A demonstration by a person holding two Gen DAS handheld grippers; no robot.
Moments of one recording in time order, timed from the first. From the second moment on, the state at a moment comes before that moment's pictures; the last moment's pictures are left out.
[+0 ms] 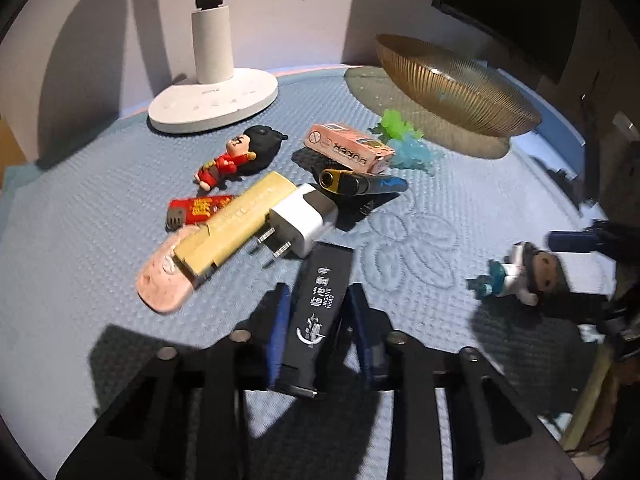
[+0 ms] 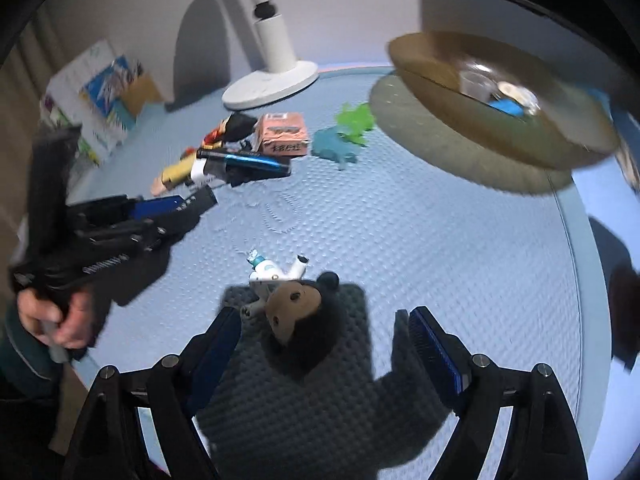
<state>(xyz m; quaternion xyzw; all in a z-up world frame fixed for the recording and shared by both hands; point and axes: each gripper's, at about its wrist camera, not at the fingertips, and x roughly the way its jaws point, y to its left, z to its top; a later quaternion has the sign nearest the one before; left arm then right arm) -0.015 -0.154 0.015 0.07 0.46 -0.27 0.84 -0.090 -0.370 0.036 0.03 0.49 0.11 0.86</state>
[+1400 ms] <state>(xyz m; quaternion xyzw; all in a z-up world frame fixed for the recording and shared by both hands) -0.022 -0.209 0.162 0.04 0.31 -0.36 0.88 -0.103 -0.468 0.171 0.10 0.33 -0.08 0.93</state>
